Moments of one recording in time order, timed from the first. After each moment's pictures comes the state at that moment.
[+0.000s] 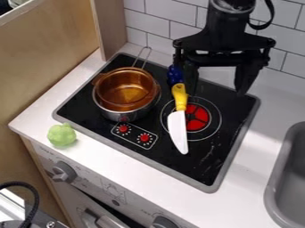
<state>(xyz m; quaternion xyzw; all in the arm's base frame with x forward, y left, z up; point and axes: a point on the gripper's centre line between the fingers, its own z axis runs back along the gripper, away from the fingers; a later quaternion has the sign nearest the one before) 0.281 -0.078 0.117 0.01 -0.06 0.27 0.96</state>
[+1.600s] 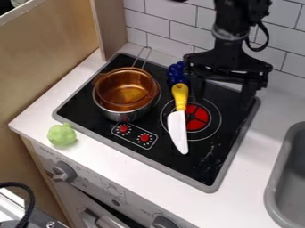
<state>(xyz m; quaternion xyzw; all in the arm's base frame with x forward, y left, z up) 0.318 -0.073 0.072 -0.03 -0.10 0.11 0.99</state>
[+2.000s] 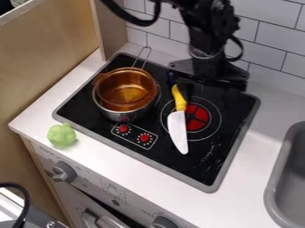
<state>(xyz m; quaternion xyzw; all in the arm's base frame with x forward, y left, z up) 0.326 -0.060 0.061 -0.03 -0.19 0.08 0.98</state>
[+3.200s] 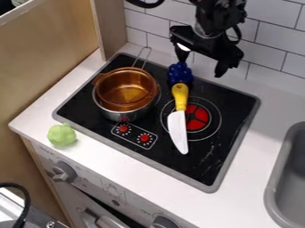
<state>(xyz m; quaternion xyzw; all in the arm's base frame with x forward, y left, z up) 0.372 -0.018 0.076 0.09 -0.28 0.02 0.96</state>
